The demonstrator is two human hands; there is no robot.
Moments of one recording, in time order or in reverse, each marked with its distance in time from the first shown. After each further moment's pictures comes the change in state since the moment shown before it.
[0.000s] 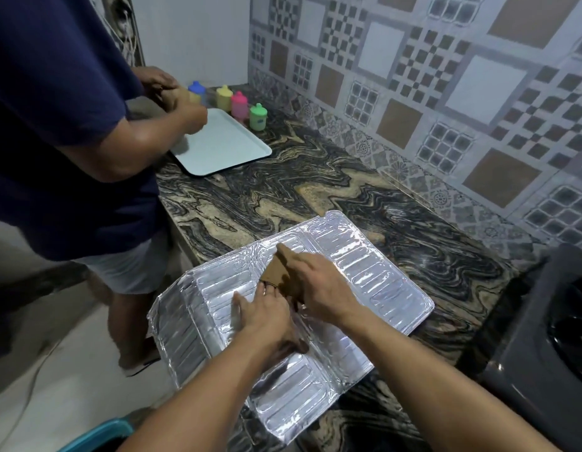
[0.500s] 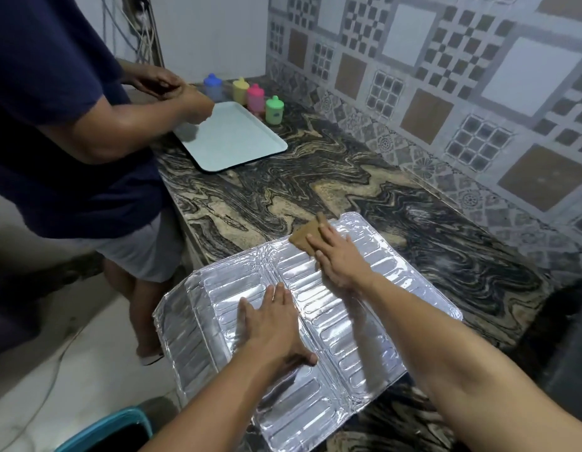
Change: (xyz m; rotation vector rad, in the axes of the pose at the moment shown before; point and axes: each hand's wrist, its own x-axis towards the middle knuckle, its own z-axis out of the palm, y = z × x) left_hand 0.000 0.000 0.002 -0.005 -0.030 -0.021; right_hand 0.044 0.085 0.026 -0.092 -0.438 0.210
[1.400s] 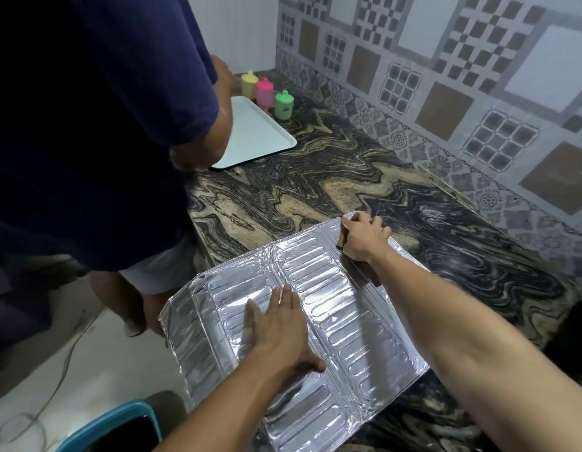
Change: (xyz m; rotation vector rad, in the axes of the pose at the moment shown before) left_hand 0.007 0.002 0.001 0.007 -0.030 -0.012; right_hand 0.039 0.007 -0.034 -0.059 -0.030 0.457
